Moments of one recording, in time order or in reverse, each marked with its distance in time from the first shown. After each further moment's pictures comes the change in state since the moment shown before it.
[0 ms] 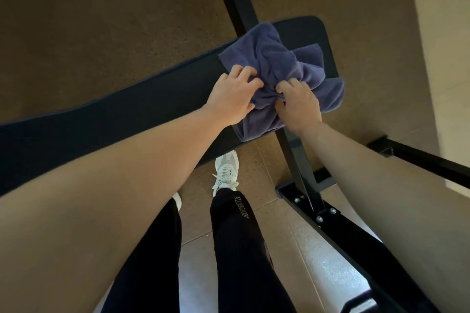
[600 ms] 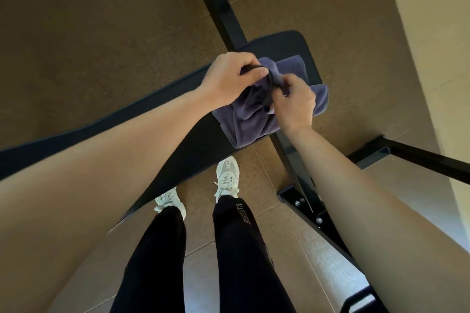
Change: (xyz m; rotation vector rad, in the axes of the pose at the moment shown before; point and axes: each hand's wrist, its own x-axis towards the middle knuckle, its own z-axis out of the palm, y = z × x) left_hand 0.018 0.016 -0.095 -0.612 0.109 -0.082; right_hand -0.013 -0.030 -0.053 0.560 0.296 0.404
